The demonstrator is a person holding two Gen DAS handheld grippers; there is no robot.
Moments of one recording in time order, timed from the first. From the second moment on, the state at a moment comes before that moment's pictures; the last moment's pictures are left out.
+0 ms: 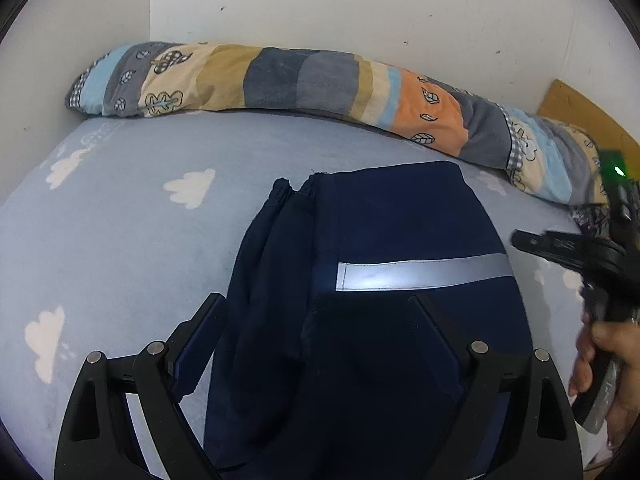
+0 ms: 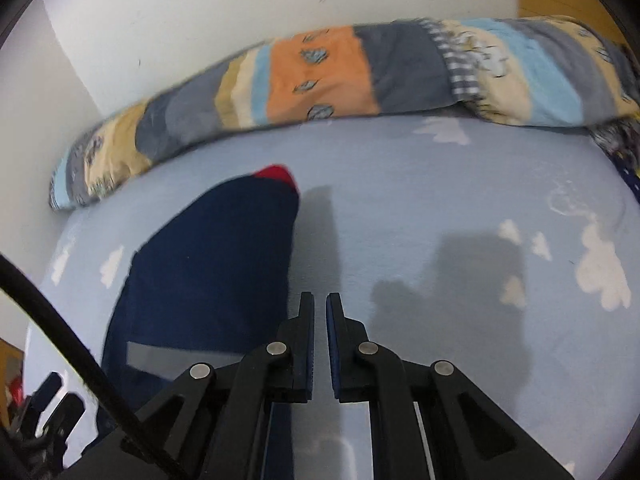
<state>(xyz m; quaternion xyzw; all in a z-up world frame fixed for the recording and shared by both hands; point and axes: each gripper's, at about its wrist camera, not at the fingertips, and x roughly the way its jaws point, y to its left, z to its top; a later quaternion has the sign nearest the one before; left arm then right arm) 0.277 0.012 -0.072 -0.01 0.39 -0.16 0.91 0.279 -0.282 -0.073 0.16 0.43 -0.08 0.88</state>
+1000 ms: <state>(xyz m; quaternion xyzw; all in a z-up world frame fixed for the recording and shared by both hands) 0.279 0.021 -0.119 0.09 0.40 -0.10 0.91 0.182 -0.165 -0.143 -0.07 0.47 0.02 0.88</state>
